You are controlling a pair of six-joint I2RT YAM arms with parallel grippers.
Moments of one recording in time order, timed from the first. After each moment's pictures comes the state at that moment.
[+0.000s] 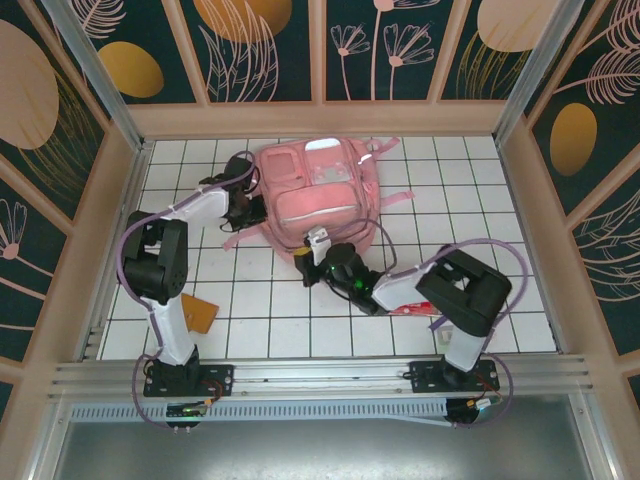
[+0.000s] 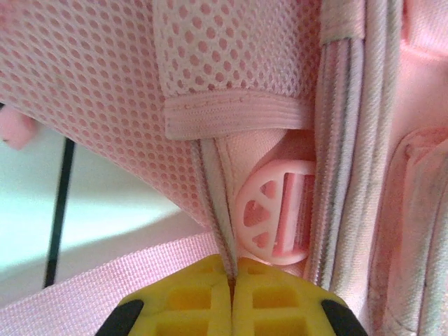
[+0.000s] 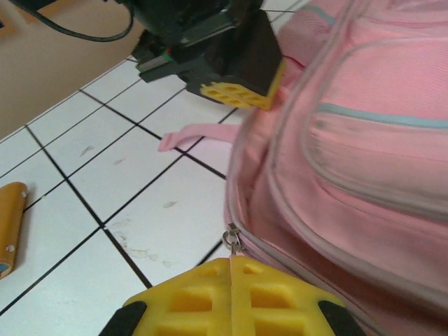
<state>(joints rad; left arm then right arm) -0.28 1.93 1.35 -0.60 0.09 -0.59 0.95 1.72 0.64 0.74 0.04 0.29</state>
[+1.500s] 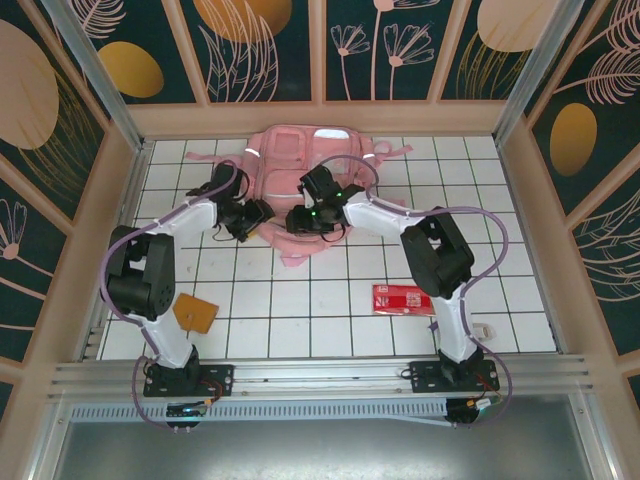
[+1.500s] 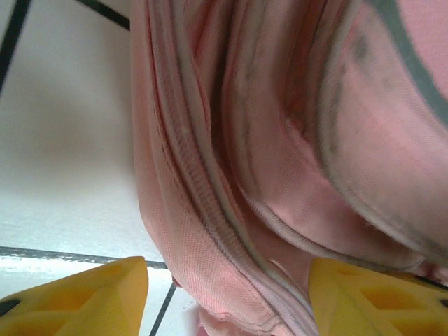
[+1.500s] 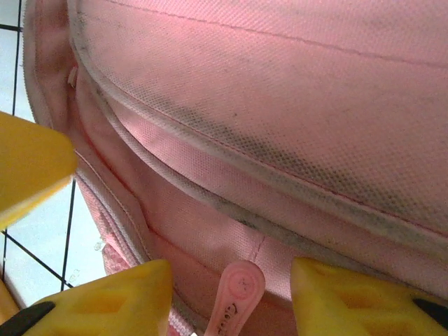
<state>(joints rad) -0.26 1.78 1.16 -0.49 0.32 -0.87 0.72 2.08 1.57 -0.48 -0.27 0.55</state>
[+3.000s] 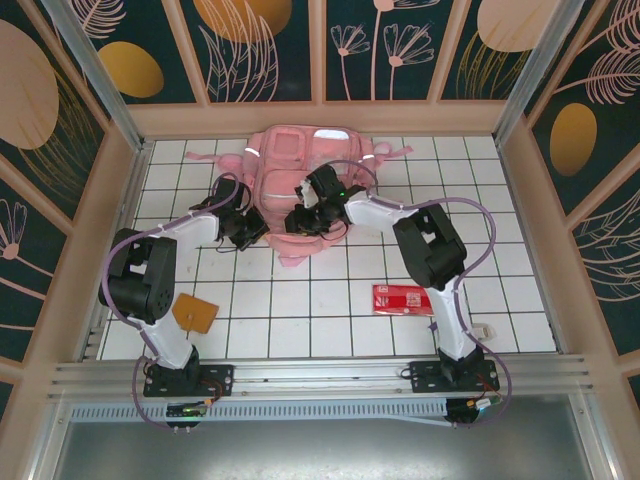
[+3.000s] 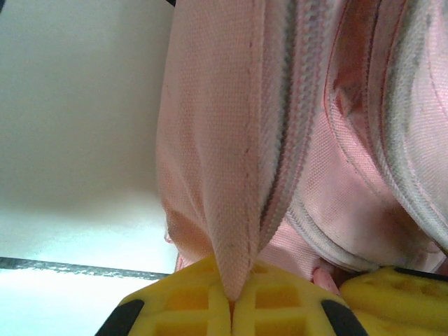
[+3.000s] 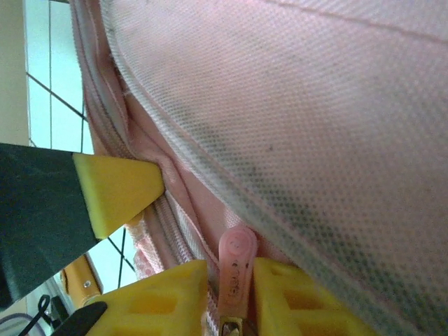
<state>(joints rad) -0.27 1.75 1.02 -0.31 0.32 -0.94 0.67 2.18 1.59 -0.37 -0.56 0.56</state>
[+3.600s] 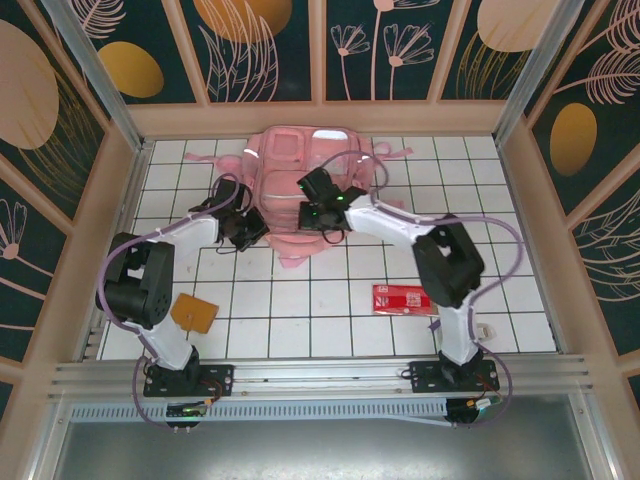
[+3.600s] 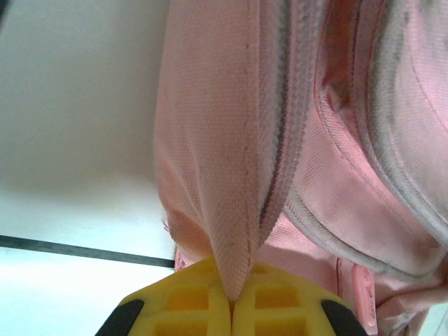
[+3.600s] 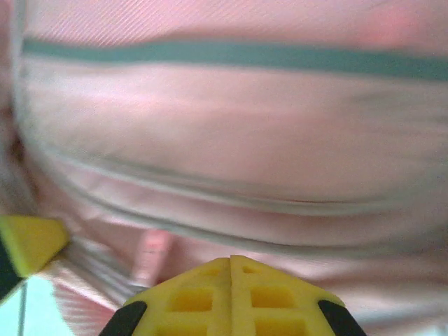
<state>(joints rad) -0.27 1.72 1.00 -0.32 0.29 -0.94 0.75 1.93 1.48 -0.51 0.10 0.68</state>
